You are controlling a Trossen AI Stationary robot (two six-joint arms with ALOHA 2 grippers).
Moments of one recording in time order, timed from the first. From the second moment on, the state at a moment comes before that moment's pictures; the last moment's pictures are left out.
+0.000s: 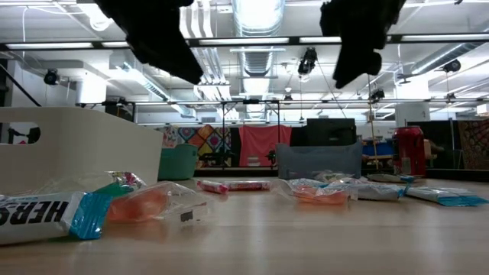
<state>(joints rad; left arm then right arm) -0.32 1.43 0.98 -0.38 -0.51 -0.38 -0.05 1.27 1.06 -0.77 0.02 0.41</state>
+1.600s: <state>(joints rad) -0.60 1.80 1.52 -0.96 -0.46 -0.36 0.48 1.60 0.81 -0.25 0.33 0.52</state>
